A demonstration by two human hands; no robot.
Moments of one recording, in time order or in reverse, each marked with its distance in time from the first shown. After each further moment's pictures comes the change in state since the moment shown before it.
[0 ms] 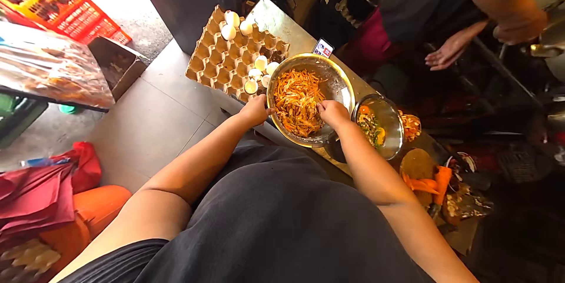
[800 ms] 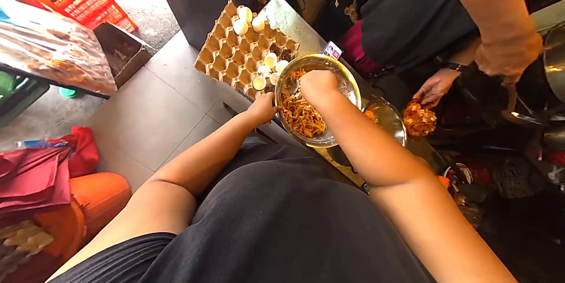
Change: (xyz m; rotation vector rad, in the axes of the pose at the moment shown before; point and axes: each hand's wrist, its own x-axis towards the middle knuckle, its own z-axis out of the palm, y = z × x) left_hand -0.005 0.000 0.004 -0.072 0.037 -0.002; right_hand -0.043 -0.157 -0.072 -0.575 -0.046 -0.097
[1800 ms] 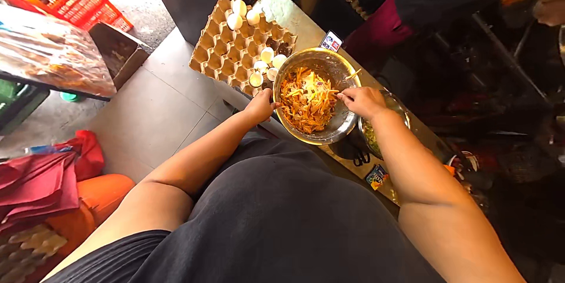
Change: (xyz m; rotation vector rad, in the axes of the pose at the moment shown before) left_hand 0.003 -0.005 0.005 -0.080 0.004 0.003; right_hand 0.025 0.160 0.125 0.348 0.243 -0.166
